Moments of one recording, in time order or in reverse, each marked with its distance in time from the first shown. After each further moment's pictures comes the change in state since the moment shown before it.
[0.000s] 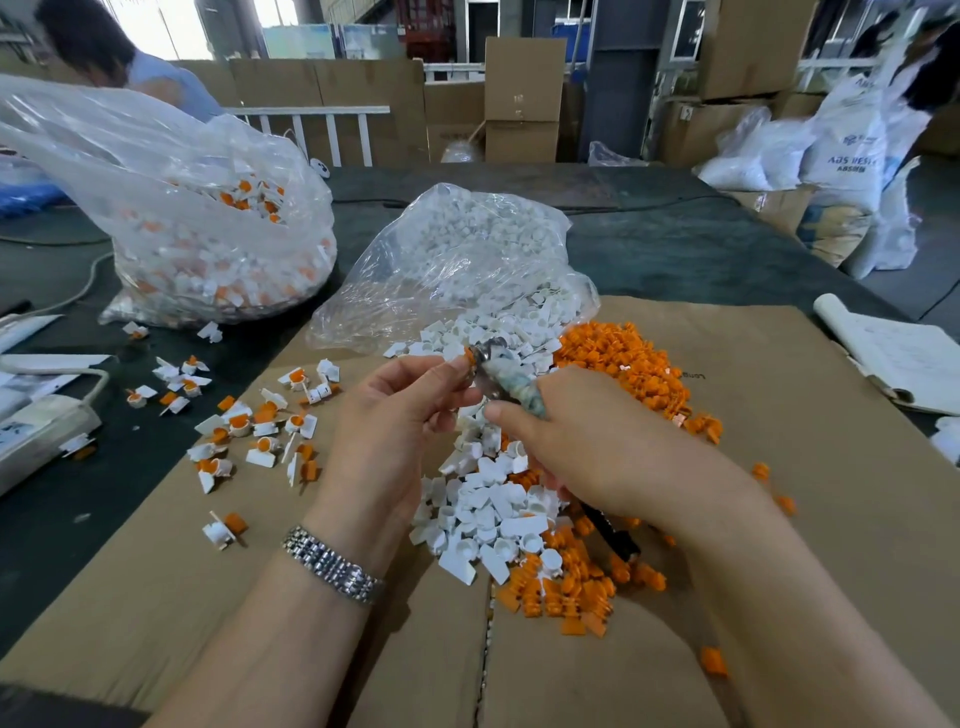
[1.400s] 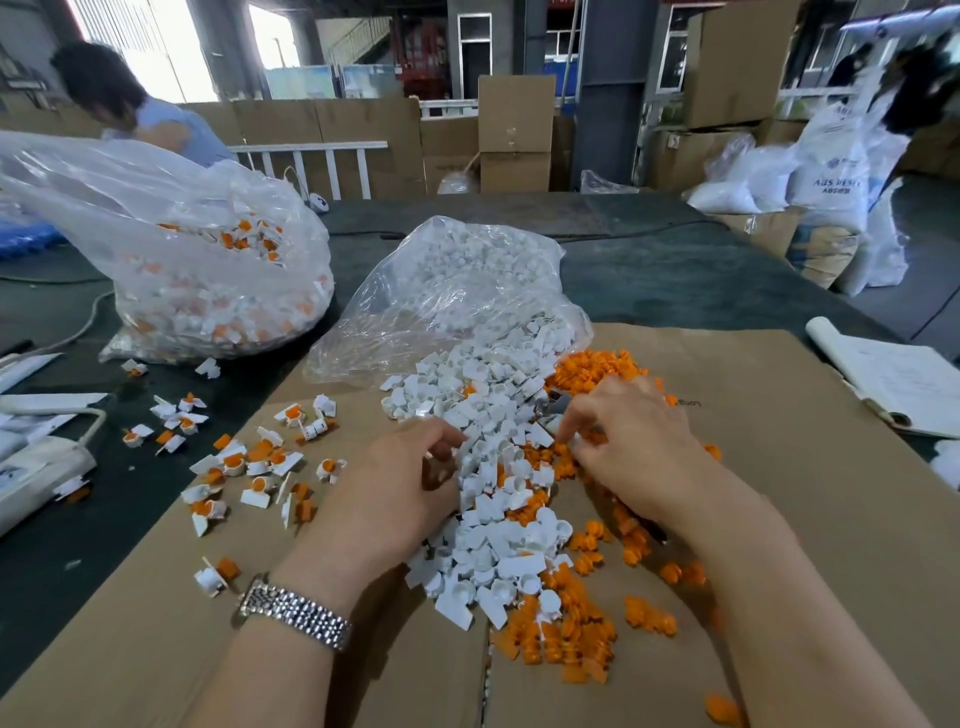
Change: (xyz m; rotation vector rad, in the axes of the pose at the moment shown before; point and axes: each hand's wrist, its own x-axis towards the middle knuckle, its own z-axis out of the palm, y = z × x) left_hand 0.014 -0.007 -0.029 1.321 -0.250 0.270; right_hand 0.027 0.066 -0.003 -0.331 0.276 0.046
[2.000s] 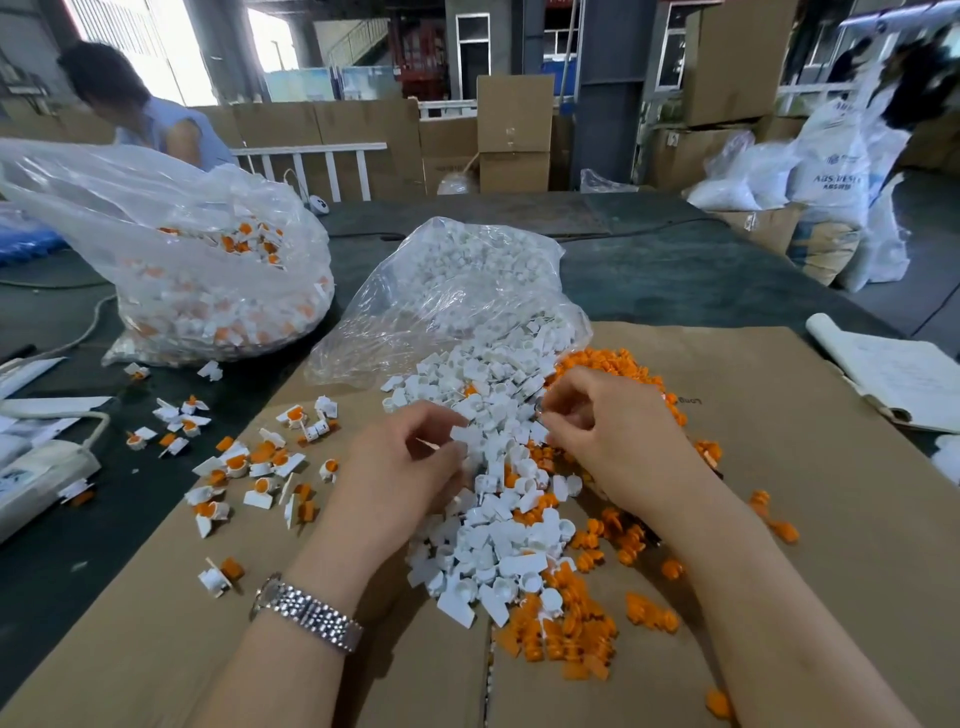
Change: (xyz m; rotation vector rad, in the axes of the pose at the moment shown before) left_hand -0.002 0.014 -0.002 -0.465 0.113 -0.147; right_hand -0.002 -0.012 -0.001 0.349 0.176 -0.090
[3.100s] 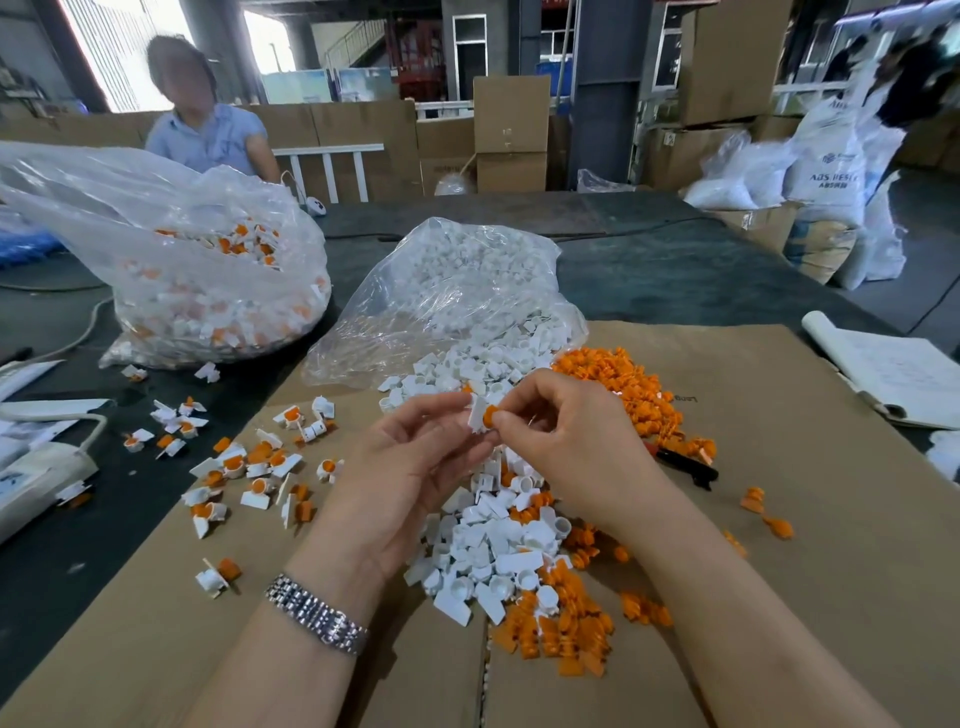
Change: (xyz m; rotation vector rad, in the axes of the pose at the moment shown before) left_hand -0.002 0.011 0.009 -1.018 -0.108 -0.284; right_hand -0.009 -0.024 0.013 0.362 -0.029 0.014
